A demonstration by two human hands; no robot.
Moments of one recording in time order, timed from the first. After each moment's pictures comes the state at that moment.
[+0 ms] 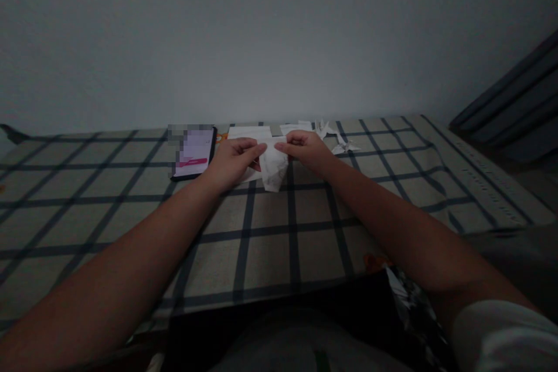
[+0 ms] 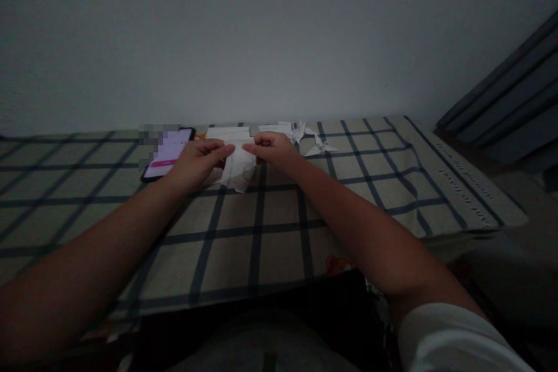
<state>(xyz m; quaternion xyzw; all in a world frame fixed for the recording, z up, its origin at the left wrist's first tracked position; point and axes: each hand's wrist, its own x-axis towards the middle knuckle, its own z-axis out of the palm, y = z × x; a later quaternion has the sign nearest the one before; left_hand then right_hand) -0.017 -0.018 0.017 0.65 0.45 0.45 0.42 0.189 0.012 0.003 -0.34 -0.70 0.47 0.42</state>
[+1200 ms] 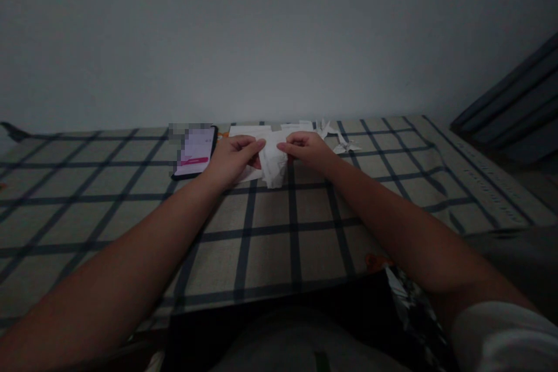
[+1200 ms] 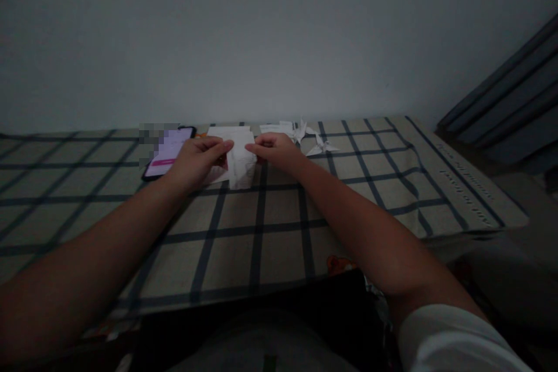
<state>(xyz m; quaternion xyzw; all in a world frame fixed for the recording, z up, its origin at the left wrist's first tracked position) -0.021 -0.014 0.015 0.64 0.48 0.45 0.39 0.194 0.011 0.007 -0.35 -0.72 0.45 0.39</state>
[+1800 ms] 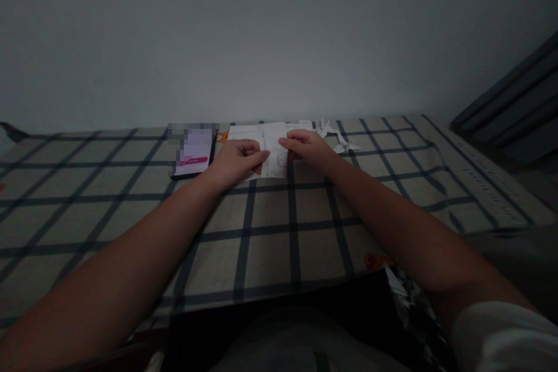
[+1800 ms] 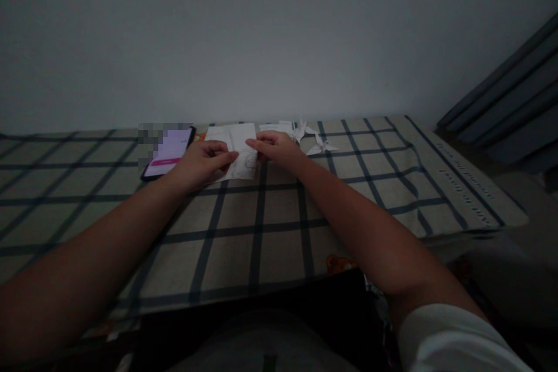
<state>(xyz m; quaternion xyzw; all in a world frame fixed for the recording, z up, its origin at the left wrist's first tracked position) -0.020 -0.017 0.014 0.67 0.47 0.39 0.43 0.193 0.015 0.004 -0.34 -0.70 0.48 0.40</state>
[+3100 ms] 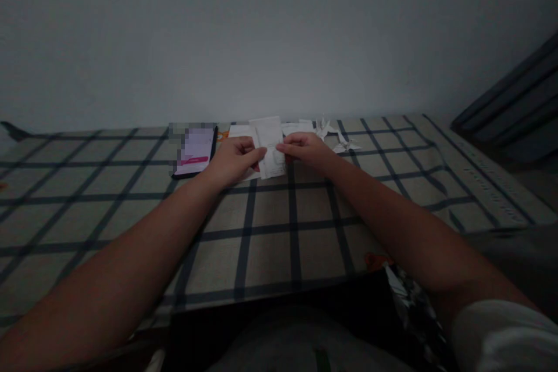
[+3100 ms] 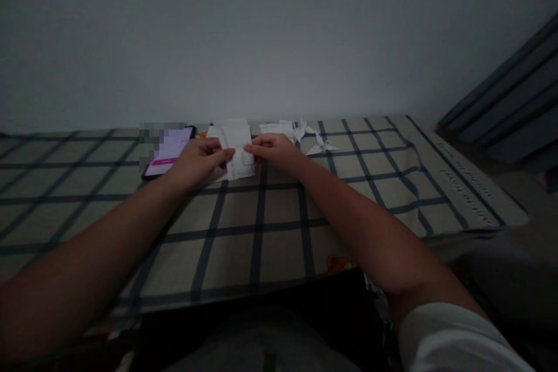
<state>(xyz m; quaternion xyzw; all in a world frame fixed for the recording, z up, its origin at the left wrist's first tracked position) -0.028 -0.007 0.006 0.70 0.45 0.41 0.37 0.190 0.013 0.004 -0.33 -0.69 0.52 0.39</state>
